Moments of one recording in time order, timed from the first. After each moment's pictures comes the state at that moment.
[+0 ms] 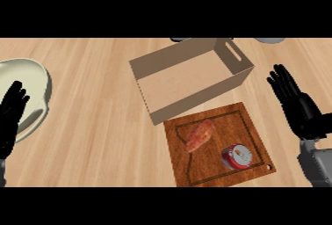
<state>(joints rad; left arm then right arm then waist) -0.05 0.62 -0.06 -1.45 0.32 0.27 -0.01 -0.22 -0.44 0.08 -1.37 -0.34 0.01 -0.14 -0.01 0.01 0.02</state>
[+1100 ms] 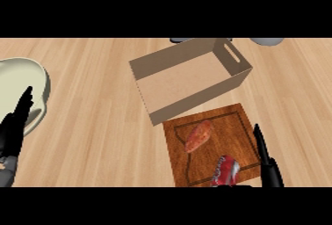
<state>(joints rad) -0.09 0.60 -0.12 -1.32 0.08 0.34 0.05 0.19 -0.23 0.30 -1.41 0.09 -0.45 -0.49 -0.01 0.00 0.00</state>
